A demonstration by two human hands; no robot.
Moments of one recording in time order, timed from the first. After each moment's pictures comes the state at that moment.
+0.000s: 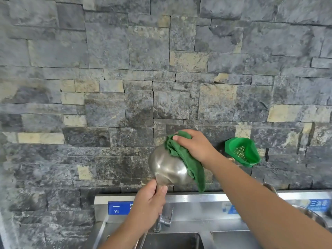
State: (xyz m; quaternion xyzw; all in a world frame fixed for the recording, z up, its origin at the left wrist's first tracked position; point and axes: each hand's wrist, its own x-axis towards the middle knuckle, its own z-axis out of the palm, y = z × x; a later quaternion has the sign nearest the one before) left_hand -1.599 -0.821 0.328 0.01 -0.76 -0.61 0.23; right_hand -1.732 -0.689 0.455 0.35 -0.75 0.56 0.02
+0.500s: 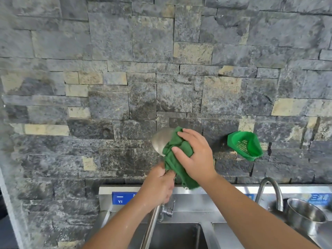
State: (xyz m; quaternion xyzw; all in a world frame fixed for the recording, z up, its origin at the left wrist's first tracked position) left_hand -1.601 -0.803 0.365 0.05 -0.74 -0.65 0.12; right_hand -1.707 -0.696 0.395 0.40 -0.72 0.44 0.36
